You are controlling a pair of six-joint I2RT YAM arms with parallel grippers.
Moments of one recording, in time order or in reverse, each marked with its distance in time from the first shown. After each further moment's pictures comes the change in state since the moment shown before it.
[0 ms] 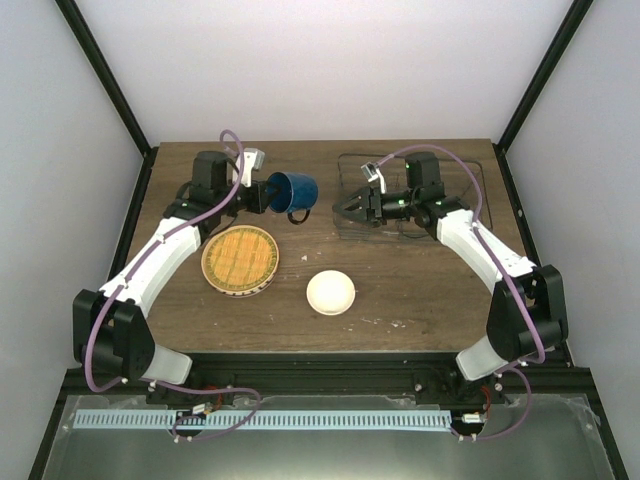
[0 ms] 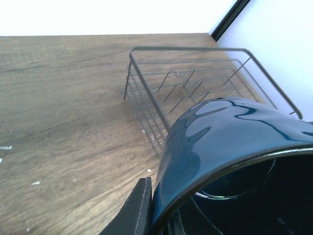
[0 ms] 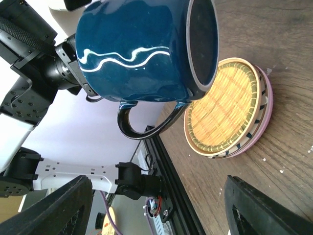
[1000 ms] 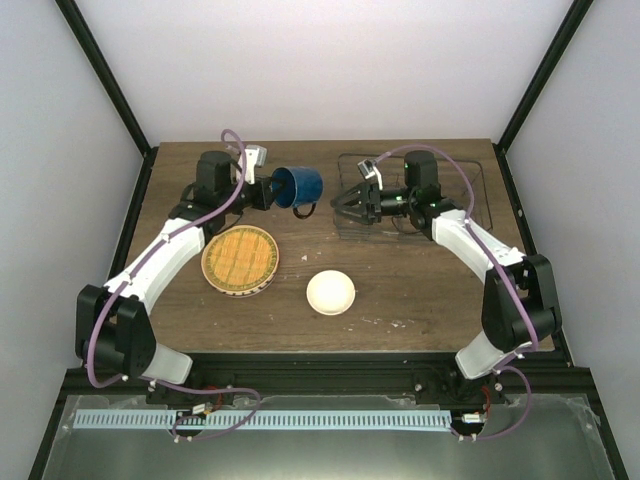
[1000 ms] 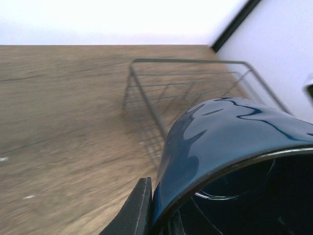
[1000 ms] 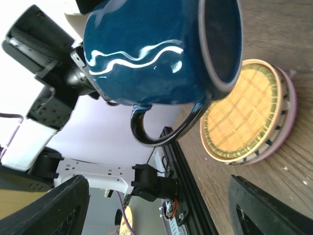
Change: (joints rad) left arm -0.016 0.011 -0.037 0.154 0.019 -0.082; right arm -0.003 0.058 -0.038 0.277 -0.114 0.198
